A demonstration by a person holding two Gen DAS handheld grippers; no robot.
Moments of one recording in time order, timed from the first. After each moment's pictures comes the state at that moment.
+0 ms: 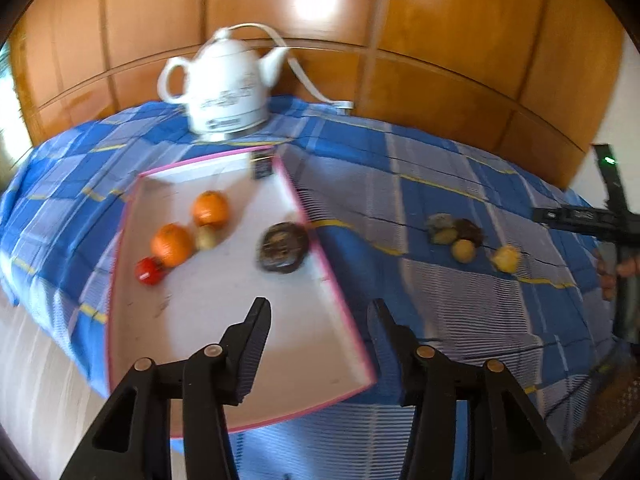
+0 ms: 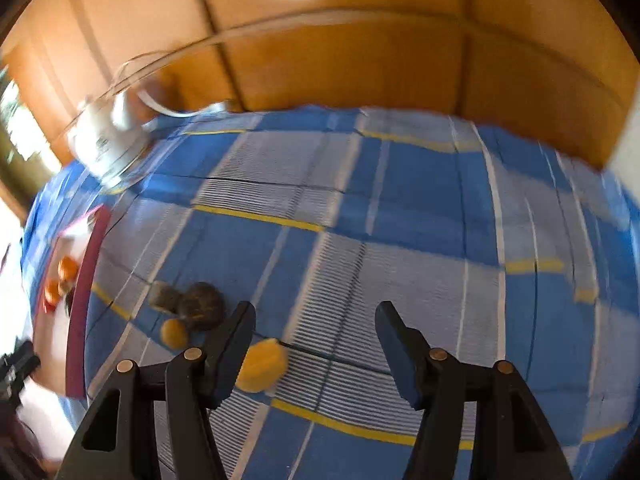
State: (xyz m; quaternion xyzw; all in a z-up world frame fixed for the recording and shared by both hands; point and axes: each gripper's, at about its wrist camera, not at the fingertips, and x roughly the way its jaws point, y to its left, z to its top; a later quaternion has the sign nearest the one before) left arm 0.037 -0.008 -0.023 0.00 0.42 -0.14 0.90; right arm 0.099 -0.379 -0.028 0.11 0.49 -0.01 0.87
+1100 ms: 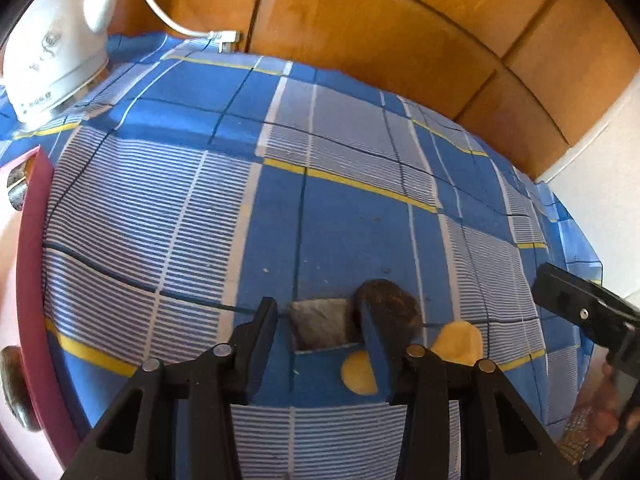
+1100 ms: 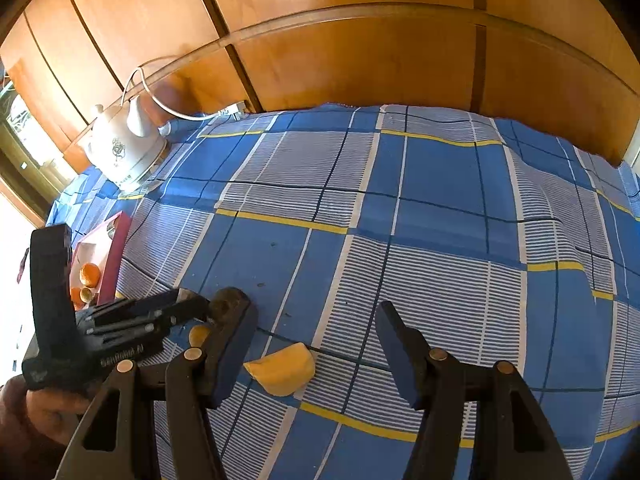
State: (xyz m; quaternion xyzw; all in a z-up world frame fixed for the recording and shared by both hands) left arm 0.178 -0.161 -0.082 -0.05 0.53 -0.24 0.81; right arm 0.103 -0.368 -0.019 0.12 0.48 0.03 0.87
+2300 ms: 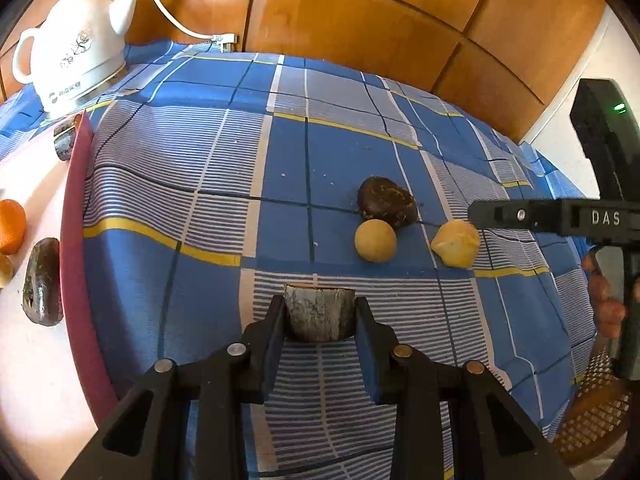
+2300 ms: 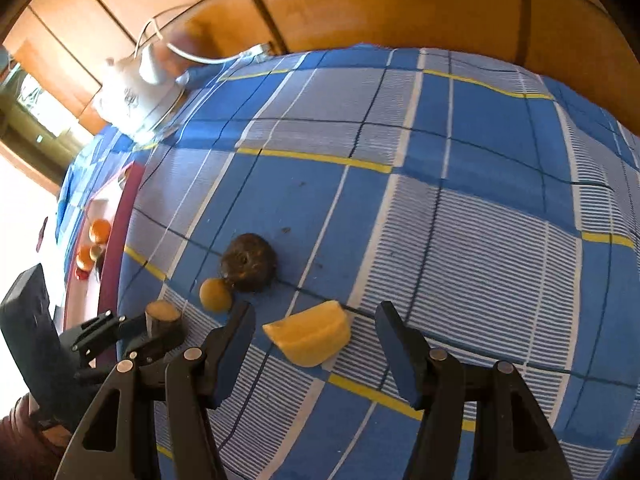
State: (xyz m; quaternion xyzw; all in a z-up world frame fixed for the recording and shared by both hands) left arm 0.099 -0.125 -0.091 0.00 0.50 -0.26 0.83; right arm 0.110 -0.347 -0.055 0.13 0.56 0.10 0.82
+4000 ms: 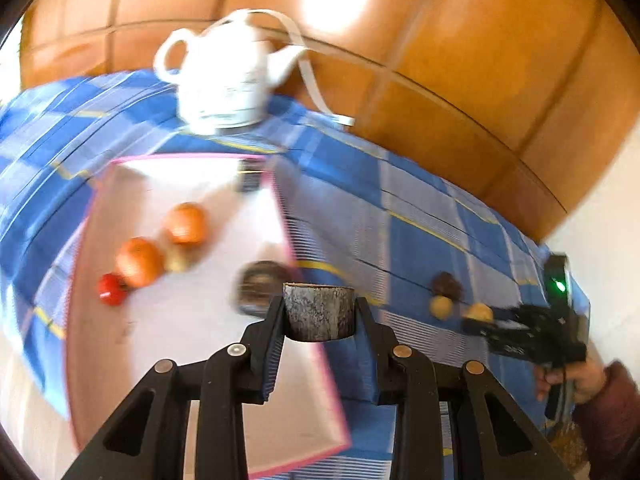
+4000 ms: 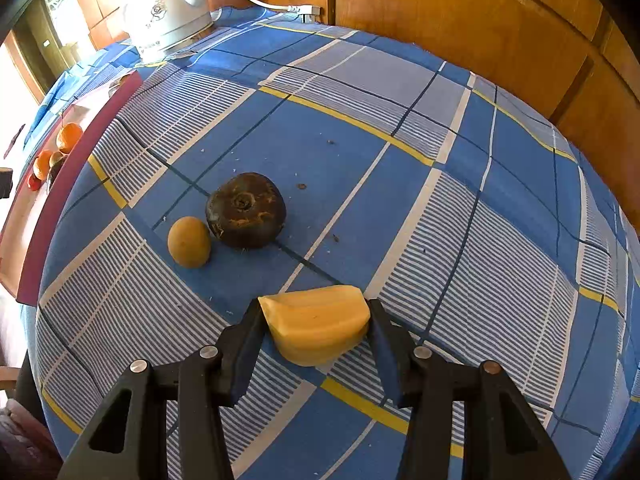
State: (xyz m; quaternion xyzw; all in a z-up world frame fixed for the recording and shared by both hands) left arm 0.087 0.030 -0.023 -0.12 0.44 -0.15 0.88; right arm 0.101 -0.306 -0.084 -0.05 0.55 0.09 0.83
